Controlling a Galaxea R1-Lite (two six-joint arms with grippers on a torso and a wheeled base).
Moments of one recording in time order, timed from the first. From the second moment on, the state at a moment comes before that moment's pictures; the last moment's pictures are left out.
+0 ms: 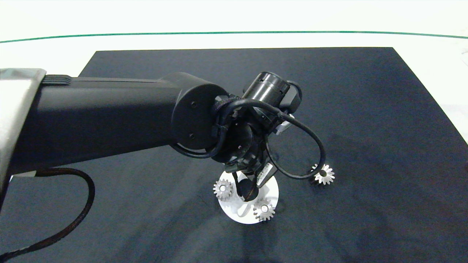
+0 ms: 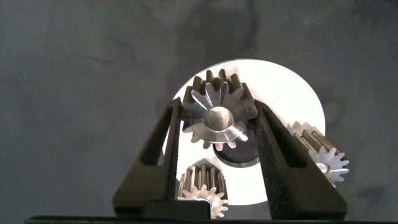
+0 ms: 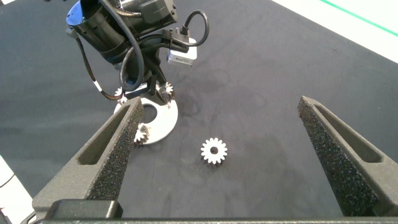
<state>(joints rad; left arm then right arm) -0.89 2.05 -1.88 0.68 0.35 0.14 0.84 0.87 -0.86 -0.01 -0.21 -0.34</state>
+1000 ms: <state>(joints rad) -0.89 2.05 -1.89 0.70 0.36 0.14 0.85 0.86 -0.85 -0.01 -0.21 -0.34</state>
